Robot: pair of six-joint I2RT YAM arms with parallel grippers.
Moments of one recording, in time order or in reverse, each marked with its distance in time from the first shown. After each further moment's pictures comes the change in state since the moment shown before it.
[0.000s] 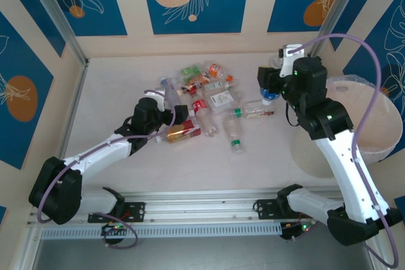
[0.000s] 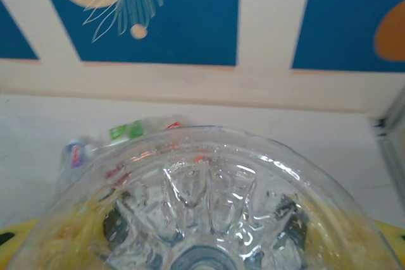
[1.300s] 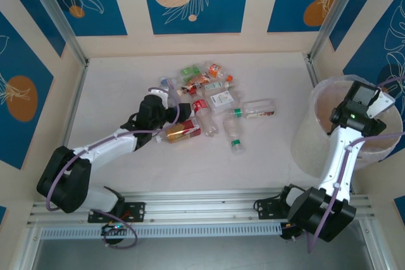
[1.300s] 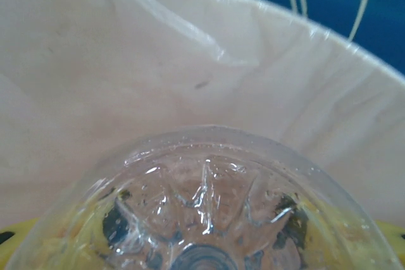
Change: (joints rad) left arm 0.004 0.106 0.043 0.026 0.013 -0.029; right arm -0.913 0.037 -0.378 0.010 0.351 0.145
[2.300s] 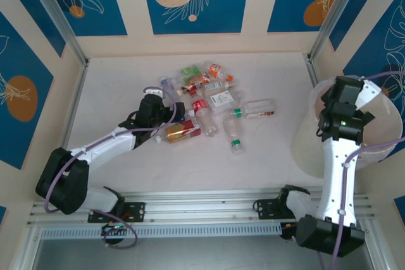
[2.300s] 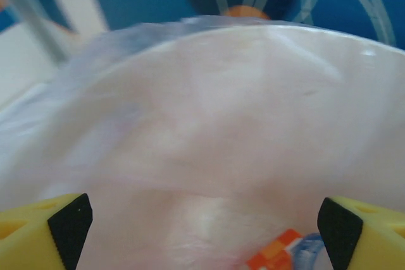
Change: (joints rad) left arm 0.016 -0.021 0.032 -0.181 -0.146 -0.080; right arm 0.286 -0.132 0.082 -0.054 -0.061 0.152
